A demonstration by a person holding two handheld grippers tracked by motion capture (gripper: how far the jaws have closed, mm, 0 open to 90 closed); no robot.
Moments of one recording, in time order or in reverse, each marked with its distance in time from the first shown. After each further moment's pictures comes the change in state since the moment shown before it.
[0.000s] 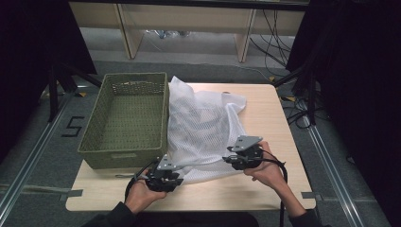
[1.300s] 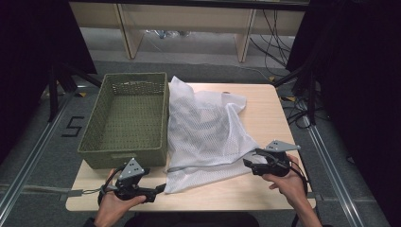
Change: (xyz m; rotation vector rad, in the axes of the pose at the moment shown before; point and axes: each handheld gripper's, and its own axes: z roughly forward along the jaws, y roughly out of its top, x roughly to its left) left arm 0.009 -0.039 -0.064 -0.187 0.047 -0.108; right arm -0.008 -0.063 -0.037 -0.093 -0.092 0.406
